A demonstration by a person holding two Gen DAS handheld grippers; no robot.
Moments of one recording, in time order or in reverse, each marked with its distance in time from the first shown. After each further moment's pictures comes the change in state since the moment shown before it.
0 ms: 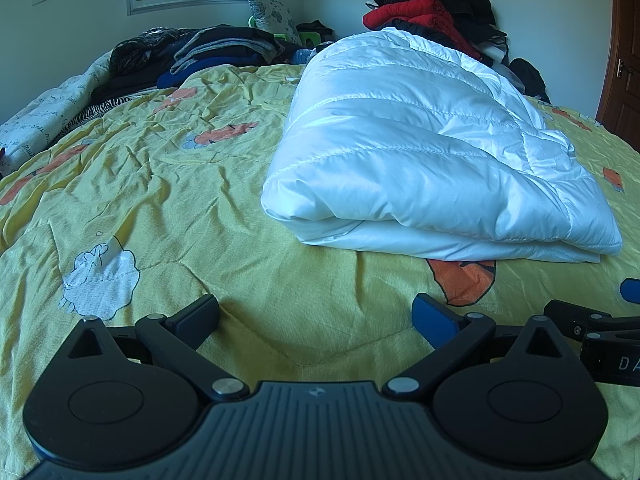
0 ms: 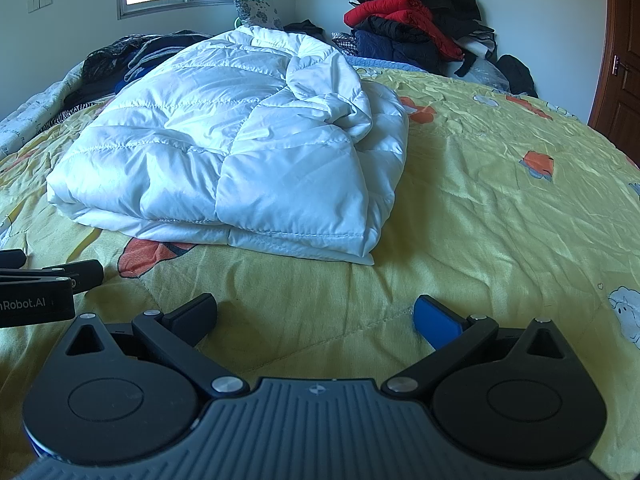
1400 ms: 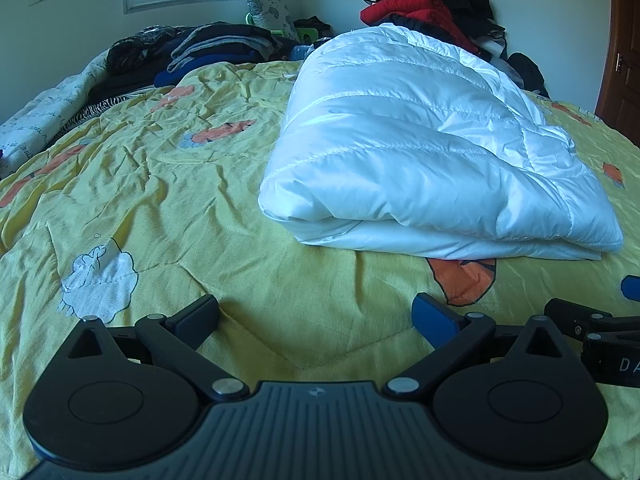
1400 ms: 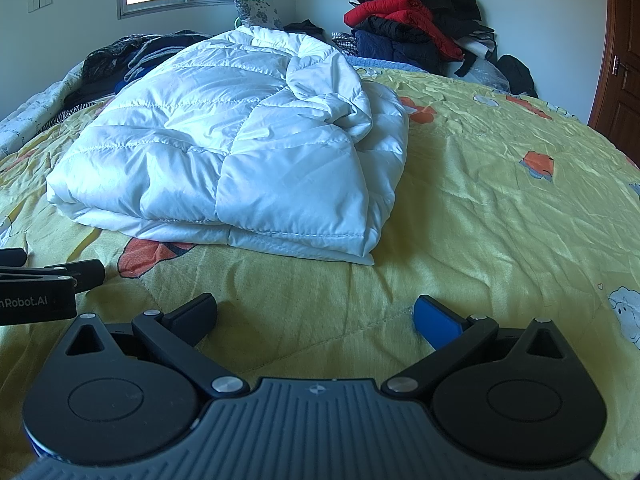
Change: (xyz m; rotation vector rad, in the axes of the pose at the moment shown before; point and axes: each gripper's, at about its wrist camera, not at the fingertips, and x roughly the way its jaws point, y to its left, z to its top) left arm 0.002 0.001 0.001 0.010 0.009 -0.004; right arm 0.000 0.000 0.000 0.000 0.000 0.000
